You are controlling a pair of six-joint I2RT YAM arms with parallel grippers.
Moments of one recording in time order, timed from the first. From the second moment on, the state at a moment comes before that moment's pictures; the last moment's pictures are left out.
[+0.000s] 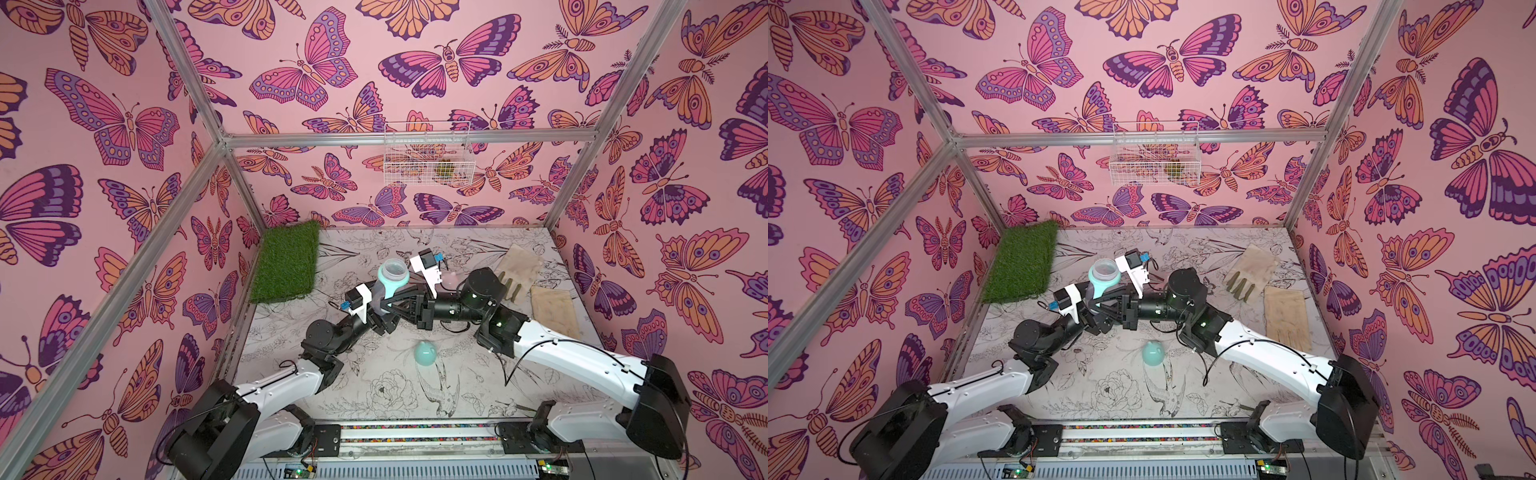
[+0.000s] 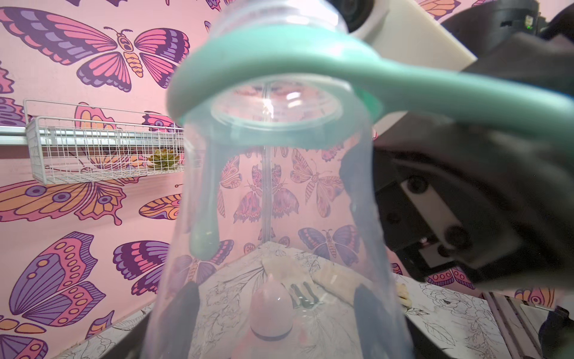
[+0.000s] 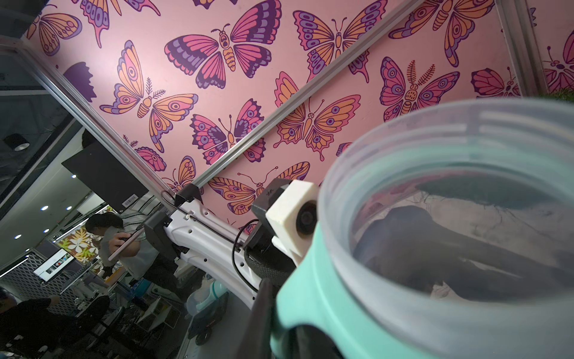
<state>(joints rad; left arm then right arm) -0.59 1.17 0.36 1.21 0.36 -0.11 0.89 1.32 0.98 0.45 -0.66 0.71</state>
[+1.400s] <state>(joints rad) -0.57 0.66 0.17 0.70 -0.11 0.23 0.86 1.98 1.50 -0.59 -0.08 0.28</state>
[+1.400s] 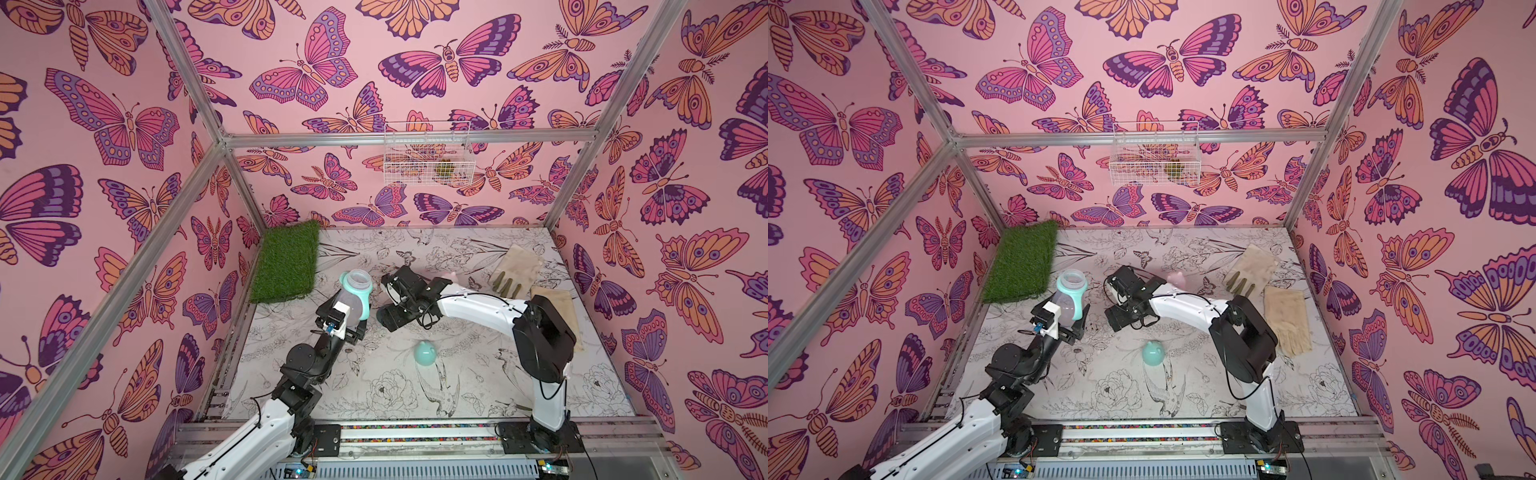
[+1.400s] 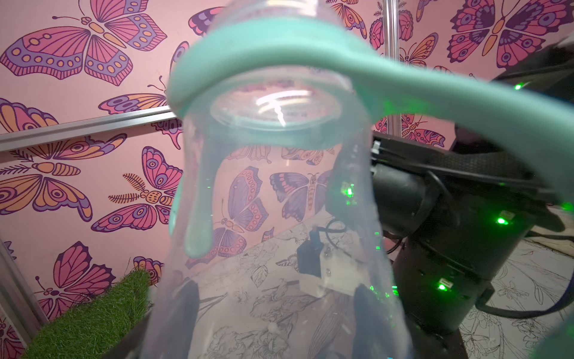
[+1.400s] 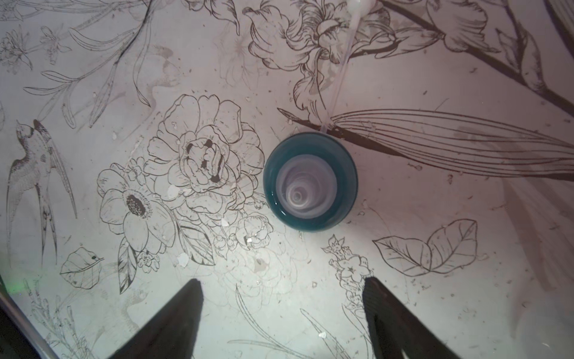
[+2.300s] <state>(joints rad) -0.57 0.64 0.17 0.70 -0.11 0.23 0.86 2.21 1.68 -0.60 0.00 0.27</state>
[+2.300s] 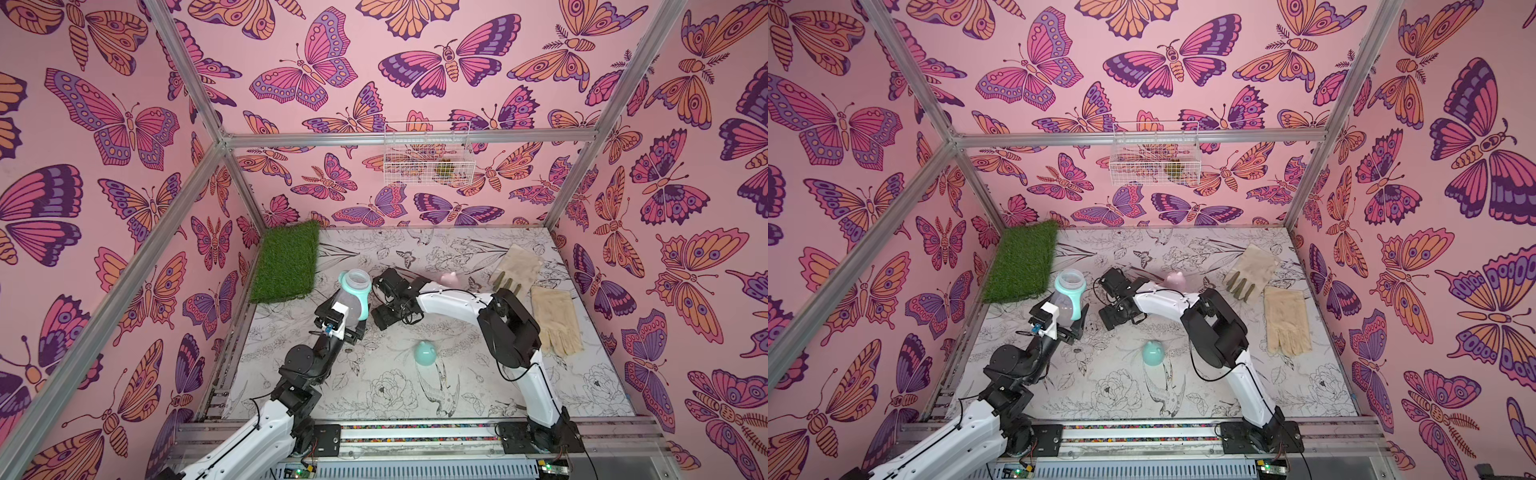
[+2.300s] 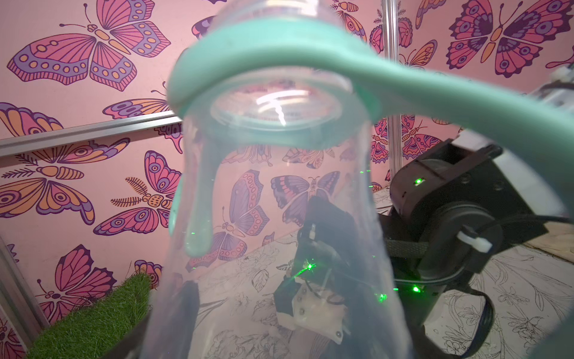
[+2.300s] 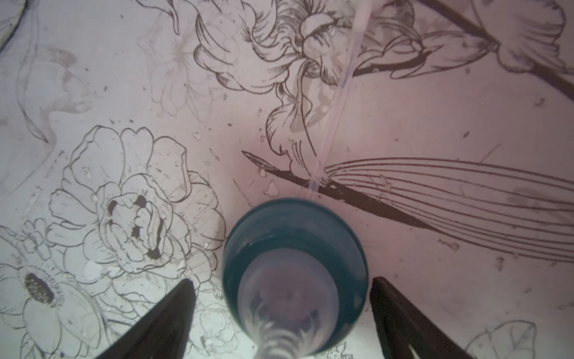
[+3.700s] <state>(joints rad) -0.57 0.62 0.17 0.70 -0.11 0.23 0.90 2.26 1.75 -0.68 0.11 0.22</state>
